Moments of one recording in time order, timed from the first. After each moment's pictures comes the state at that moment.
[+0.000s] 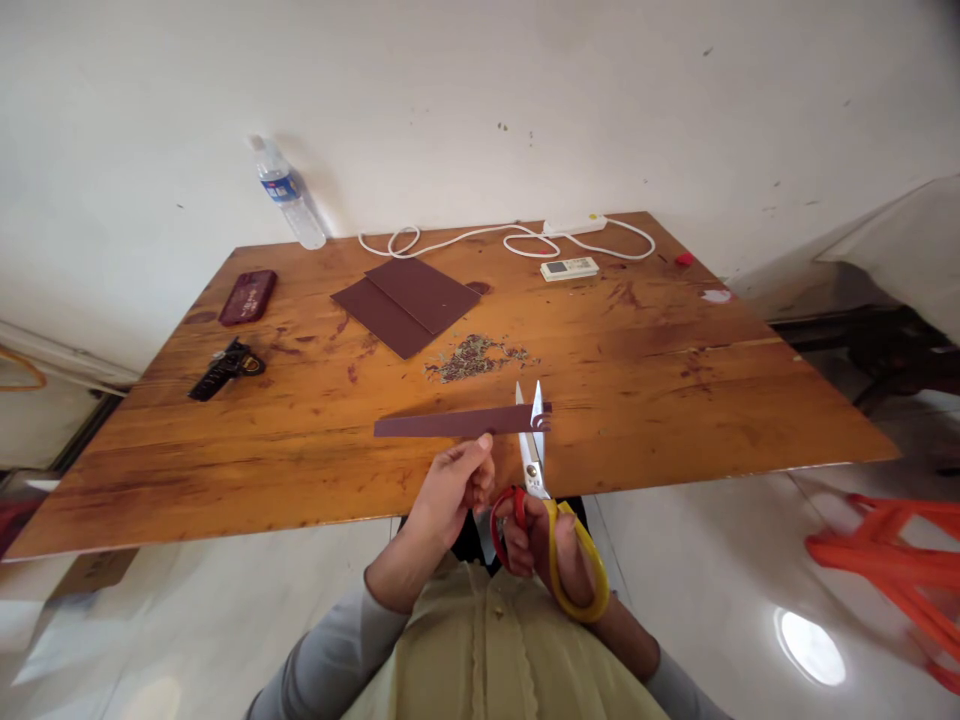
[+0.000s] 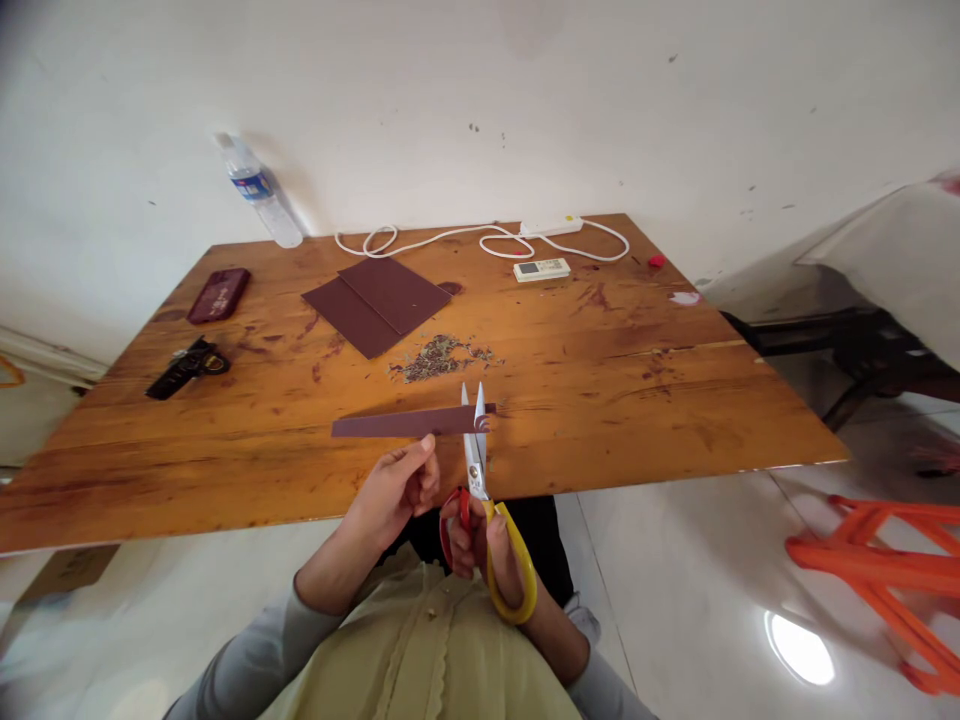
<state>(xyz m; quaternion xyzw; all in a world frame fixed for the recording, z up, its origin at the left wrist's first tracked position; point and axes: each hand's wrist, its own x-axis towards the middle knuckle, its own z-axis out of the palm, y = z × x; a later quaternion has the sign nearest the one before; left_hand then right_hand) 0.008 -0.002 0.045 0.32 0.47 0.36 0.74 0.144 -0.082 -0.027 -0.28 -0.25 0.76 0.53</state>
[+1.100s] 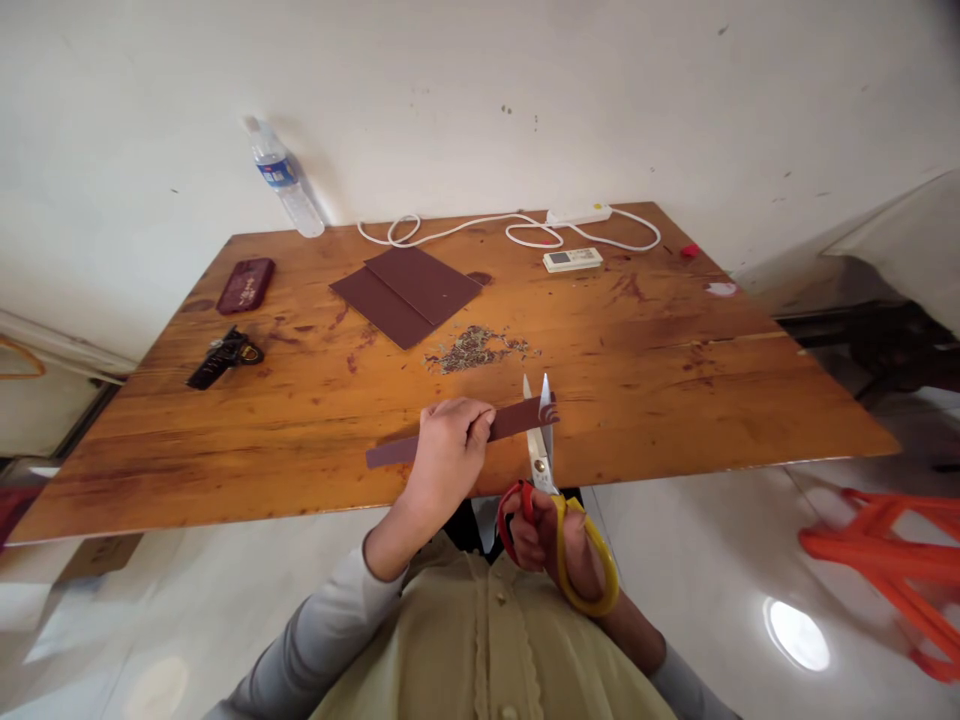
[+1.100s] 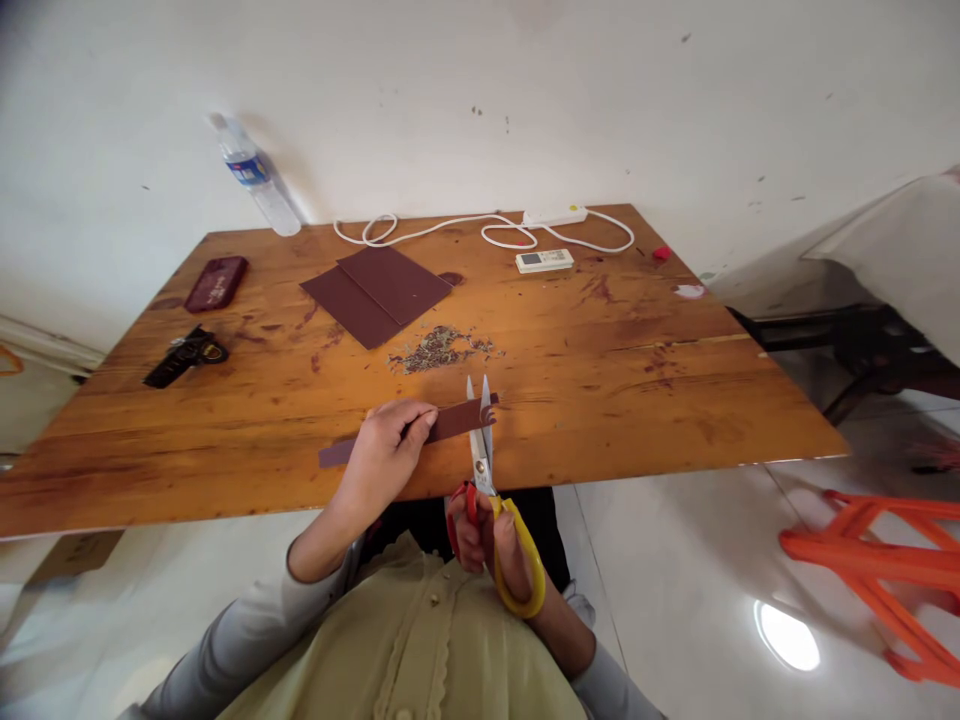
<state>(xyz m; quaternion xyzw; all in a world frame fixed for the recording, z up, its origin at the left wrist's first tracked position) 0.003 0.028 0.061 0.73 0.52 0.33 0.28 0.156 -0.089 -0.039 -0.29 -0.24 0.78 0.51</state>
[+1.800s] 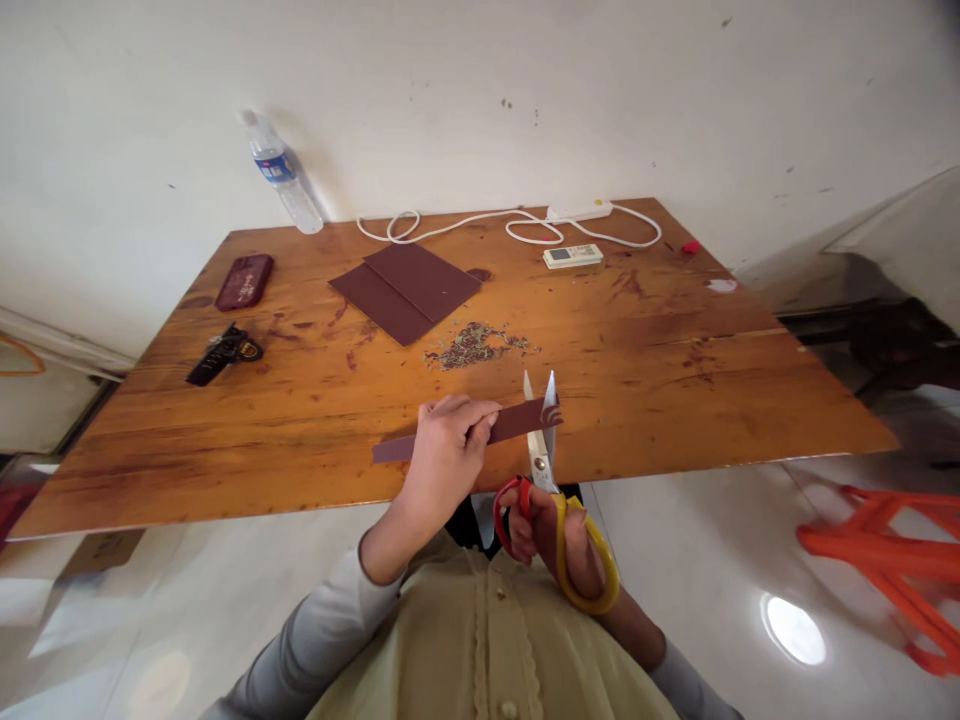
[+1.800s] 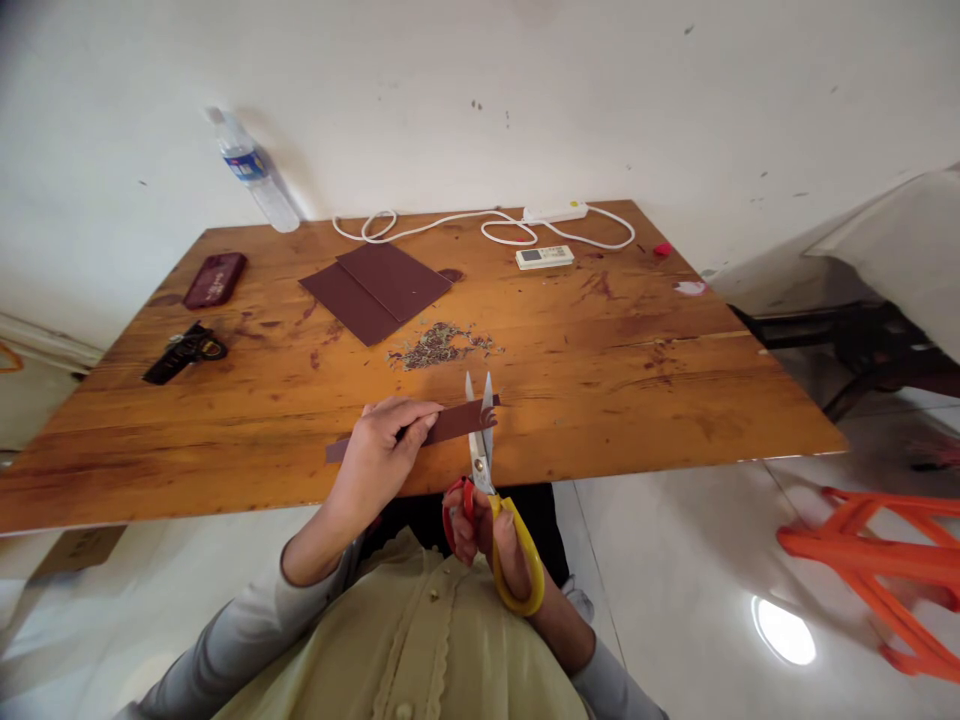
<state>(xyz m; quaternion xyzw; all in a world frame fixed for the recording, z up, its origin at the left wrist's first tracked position) 0.001 0.020 0.071 0.76 0.52 0.30 0.24 0.153 -0.091 -0.029 -0.30 -0.27 0.74 0.54</state>
